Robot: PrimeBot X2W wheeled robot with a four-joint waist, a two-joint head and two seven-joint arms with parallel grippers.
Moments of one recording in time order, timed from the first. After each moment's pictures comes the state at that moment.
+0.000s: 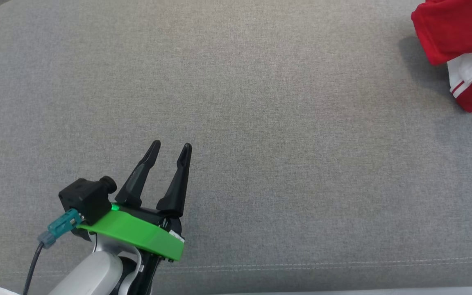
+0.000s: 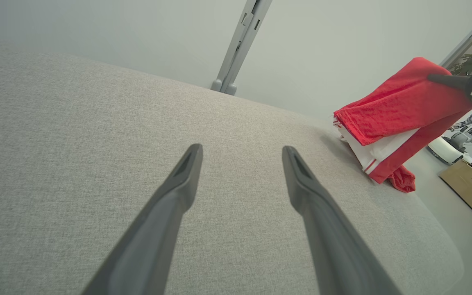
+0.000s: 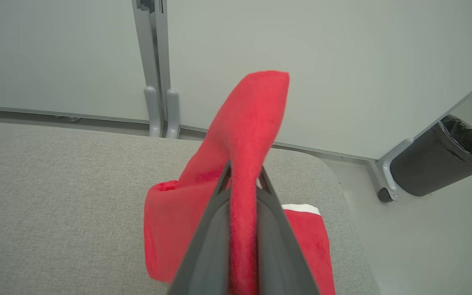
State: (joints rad) left arm -0.31 0.46 -0.71 -0.15 -0.95 0.23 -0.22; right arm -1.07 -0.59 0.17 0.61 0.35 0.13 0.45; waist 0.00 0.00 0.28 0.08
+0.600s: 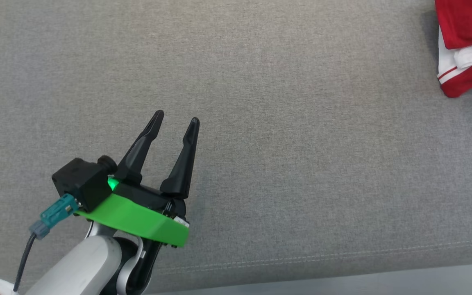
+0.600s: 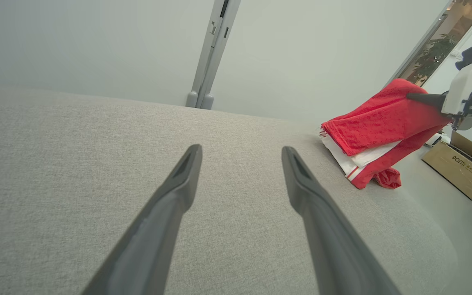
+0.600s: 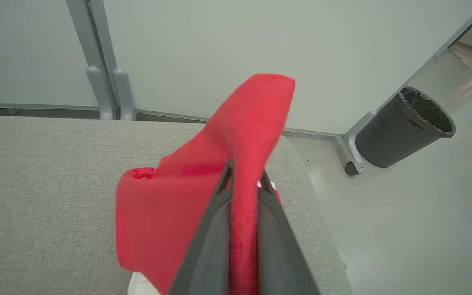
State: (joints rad) left arm -0.39 0.49 -0.71 -0.25 -0.88 0.27 -0.18; right arm -1.09 -0.66 0.16 0.72 0.34 0.13 0.36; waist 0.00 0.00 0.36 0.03
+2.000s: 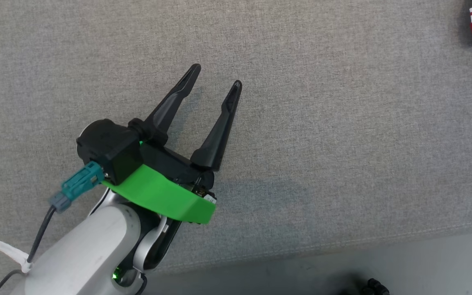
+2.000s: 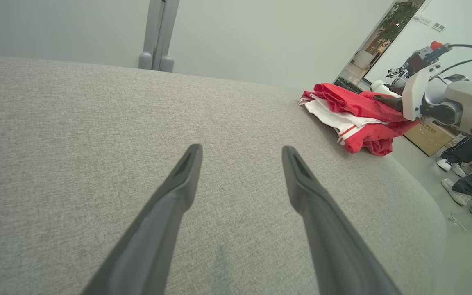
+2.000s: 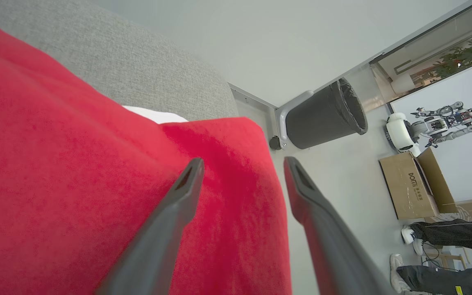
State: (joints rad) left arm -0.61 0.44 -0.79 -0.29 -0.78 0.26 -0.09; right arm -1.26 -0.73 0.19 1.00 0.00 0.13 0.10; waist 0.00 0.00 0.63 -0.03
